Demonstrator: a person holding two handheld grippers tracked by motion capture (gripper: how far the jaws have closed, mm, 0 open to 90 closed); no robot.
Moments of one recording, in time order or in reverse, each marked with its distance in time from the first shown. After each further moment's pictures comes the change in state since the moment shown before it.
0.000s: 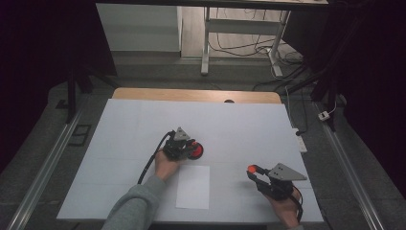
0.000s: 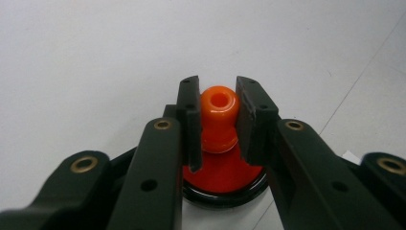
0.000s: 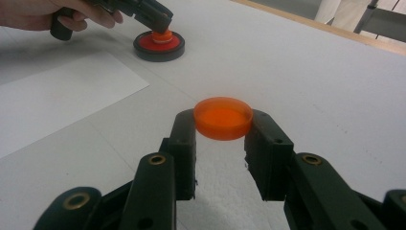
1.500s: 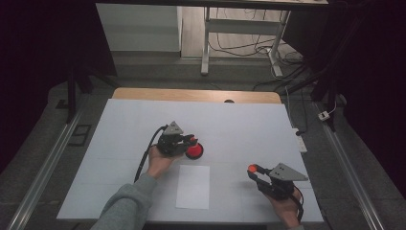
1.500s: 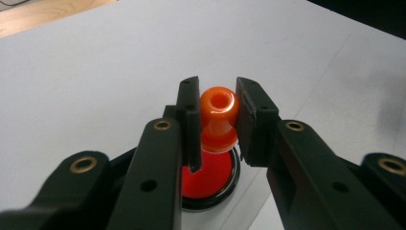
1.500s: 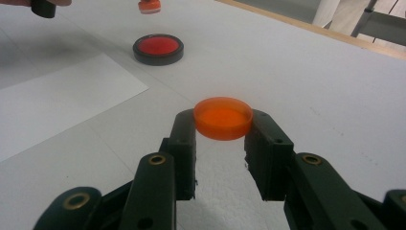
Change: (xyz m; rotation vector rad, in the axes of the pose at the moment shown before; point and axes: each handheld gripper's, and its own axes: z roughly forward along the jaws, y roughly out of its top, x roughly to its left) left arm 0.005 0.017 -0.036 -0.085 -0.102 -0.012; right arm -0.001 0.001 -0.002 -0.011 -0.003 0.004
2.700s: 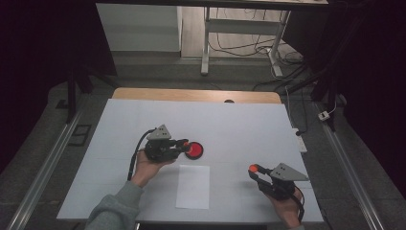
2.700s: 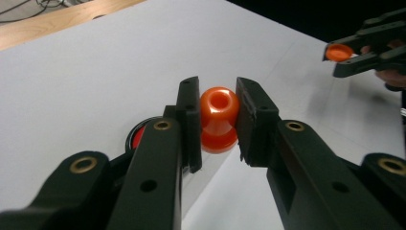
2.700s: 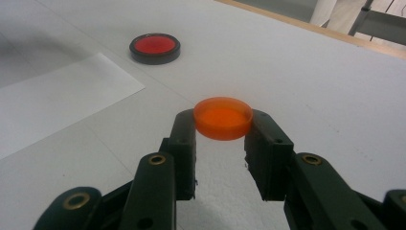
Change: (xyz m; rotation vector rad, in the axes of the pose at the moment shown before) left arm -0.015 -0.002 -0.055 -0.046 -0.098 0.027; right arm -0.002 -0.001 -0.001 0.002 -0.008 0.005
